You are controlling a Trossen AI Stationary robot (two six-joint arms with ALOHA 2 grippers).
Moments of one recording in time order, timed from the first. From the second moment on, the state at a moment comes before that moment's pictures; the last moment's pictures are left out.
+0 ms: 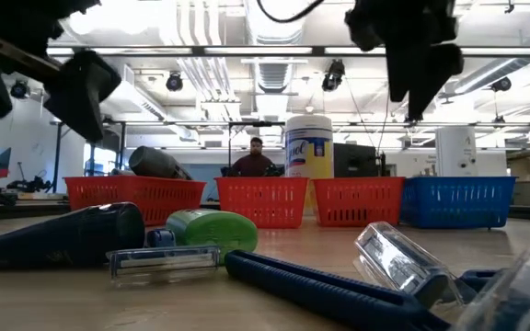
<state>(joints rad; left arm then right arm) -0.60 1.32 0.72 -0.24 -0.25 -0.35 0.22 1.58 1.31 -1.10 0.11 0.94</state>
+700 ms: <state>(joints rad) -0.62 1.82 1.02 -0.24 -0.23 -0.61 0.38 1.58 1.30 -1.11 0.17 1.07</state>
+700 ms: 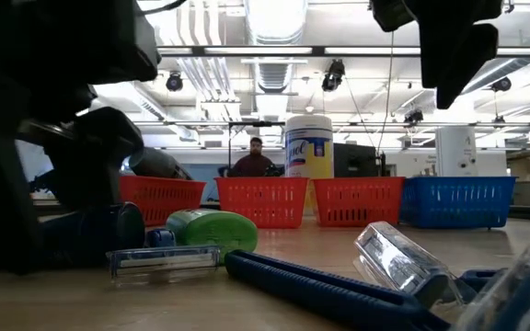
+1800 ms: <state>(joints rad) -0.38 1.42 1.02 -0.23 -0.37 -0.25 0.31 1.35 1.11 -0.41 0.18 1.31</state>
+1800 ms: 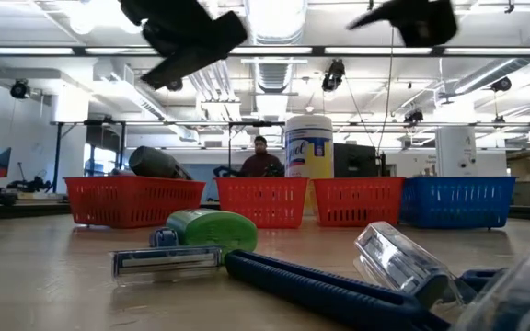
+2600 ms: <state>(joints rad) -0.23 1.59 1.17 -0.12 -0.28 0.03 0.21 1.42 1.06 -0.25 0.16 1.39</state>
